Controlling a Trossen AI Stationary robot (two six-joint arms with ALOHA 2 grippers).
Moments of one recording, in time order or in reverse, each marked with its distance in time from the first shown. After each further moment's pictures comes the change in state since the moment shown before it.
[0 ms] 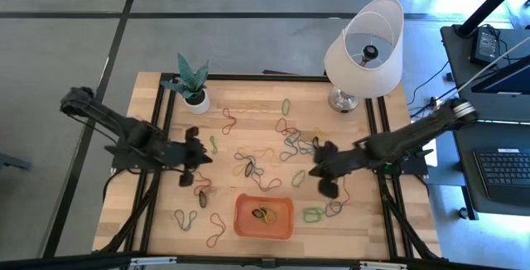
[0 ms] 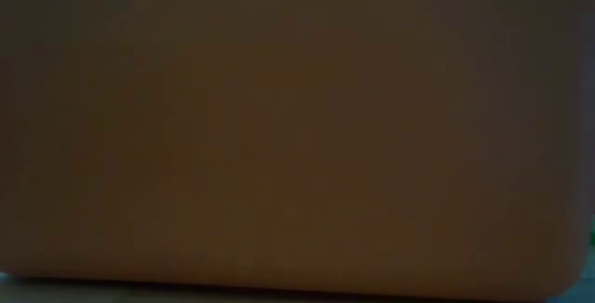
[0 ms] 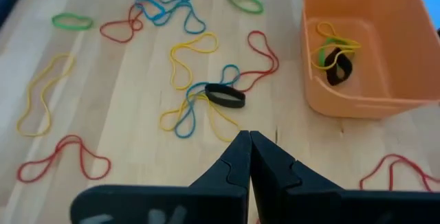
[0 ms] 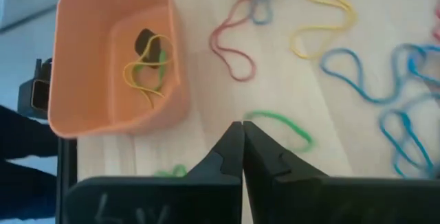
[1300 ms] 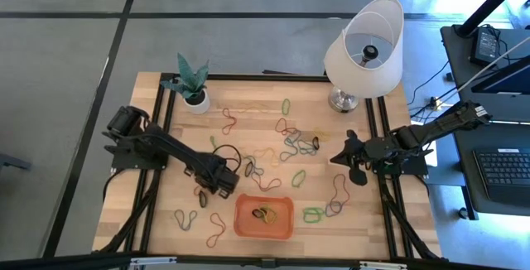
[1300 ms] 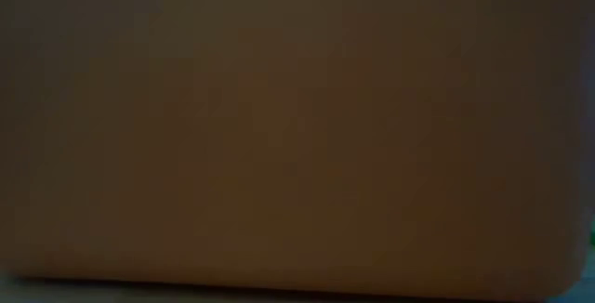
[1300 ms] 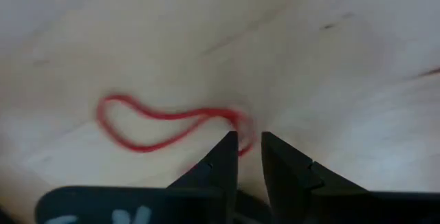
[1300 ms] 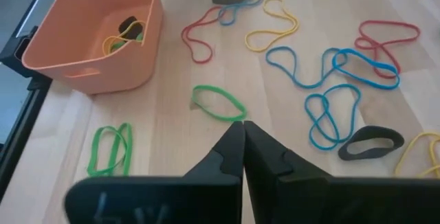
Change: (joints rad) left arm 0.100 0.820 0.168 -0.146 0.445 -1.081; right arm -0.032 -0.589 -0.421 0.046 0.048 -0.244
